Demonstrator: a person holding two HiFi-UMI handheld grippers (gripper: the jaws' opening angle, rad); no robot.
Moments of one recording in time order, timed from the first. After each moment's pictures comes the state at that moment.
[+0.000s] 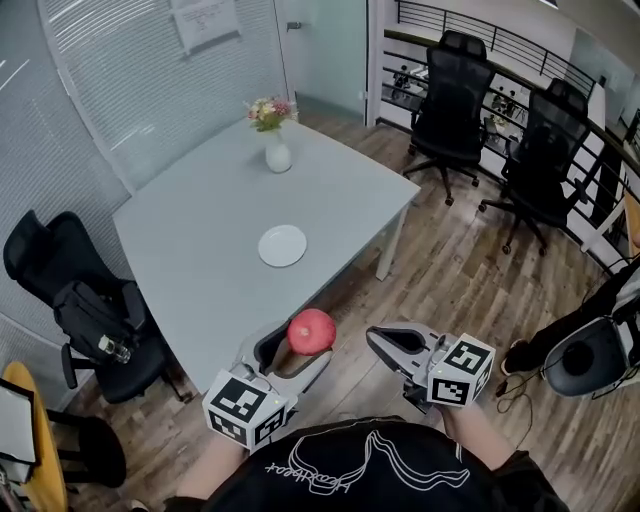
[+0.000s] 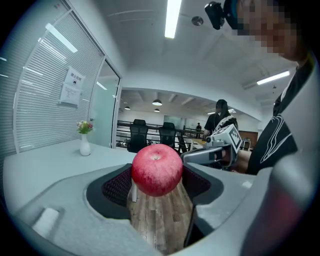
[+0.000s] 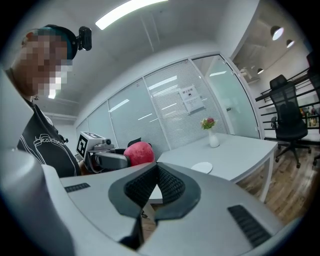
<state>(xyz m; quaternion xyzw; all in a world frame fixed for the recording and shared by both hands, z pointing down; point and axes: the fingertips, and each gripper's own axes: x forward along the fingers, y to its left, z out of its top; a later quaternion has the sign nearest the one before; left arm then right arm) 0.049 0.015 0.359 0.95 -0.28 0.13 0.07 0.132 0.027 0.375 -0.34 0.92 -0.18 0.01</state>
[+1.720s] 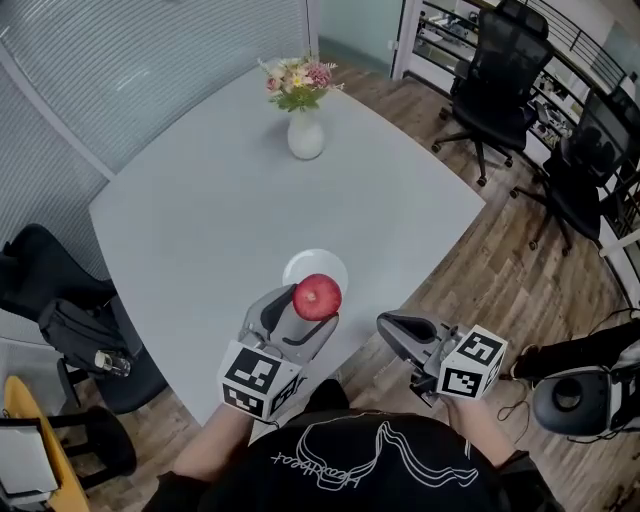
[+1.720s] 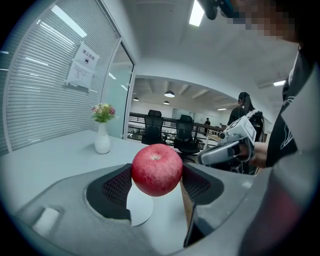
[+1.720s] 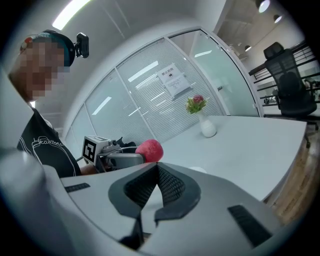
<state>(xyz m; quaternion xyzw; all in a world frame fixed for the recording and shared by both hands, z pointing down) 0.003 -0.306 0.436 0.93 -0.31 0.17 0.12 0.087 -0.260 0.443 -0.34 0.90 -0.29 -0.01</state>
